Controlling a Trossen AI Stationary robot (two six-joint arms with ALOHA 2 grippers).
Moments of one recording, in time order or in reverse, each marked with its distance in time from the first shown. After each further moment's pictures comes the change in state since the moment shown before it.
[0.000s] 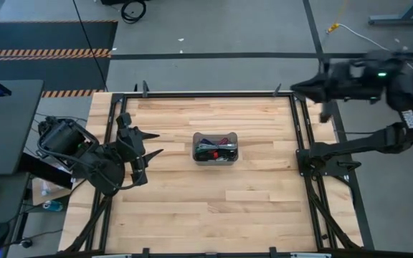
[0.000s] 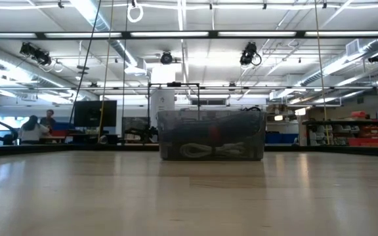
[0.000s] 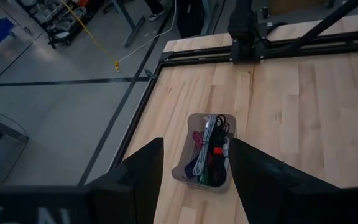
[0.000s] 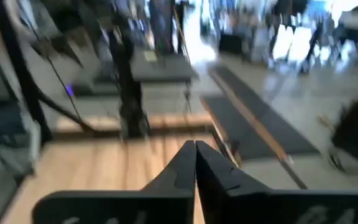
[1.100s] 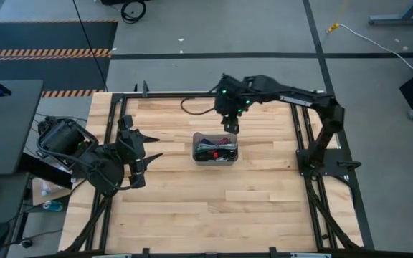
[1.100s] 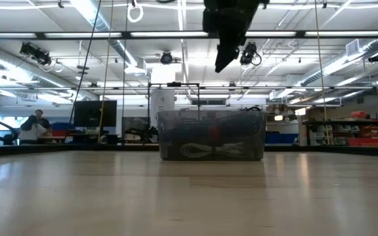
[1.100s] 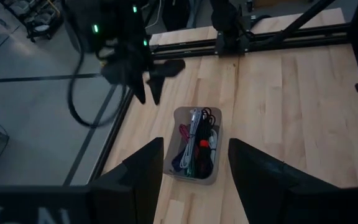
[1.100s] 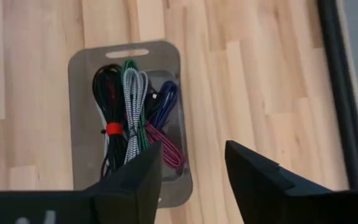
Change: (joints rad) left arm 0.000 -0.003 0.000 0.000 0.071 0.003; right arm -0.051 0.803 0.000 -0.107 -0.027 -0.098
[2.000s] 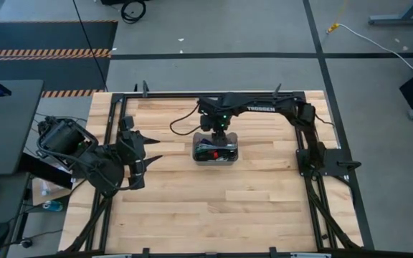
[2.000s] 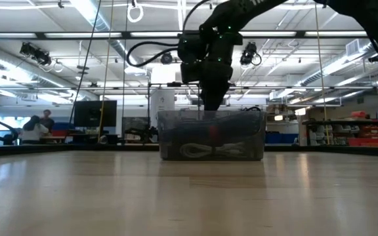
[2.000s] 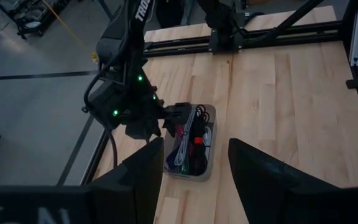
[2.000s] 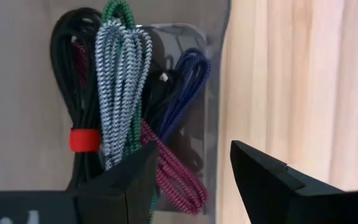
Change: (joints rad) left arm 0.000 0.000 0.000 0.000 0.029 -0.002; right arm 0.029 0.310 0.000 0.066 -0.043 -0.065
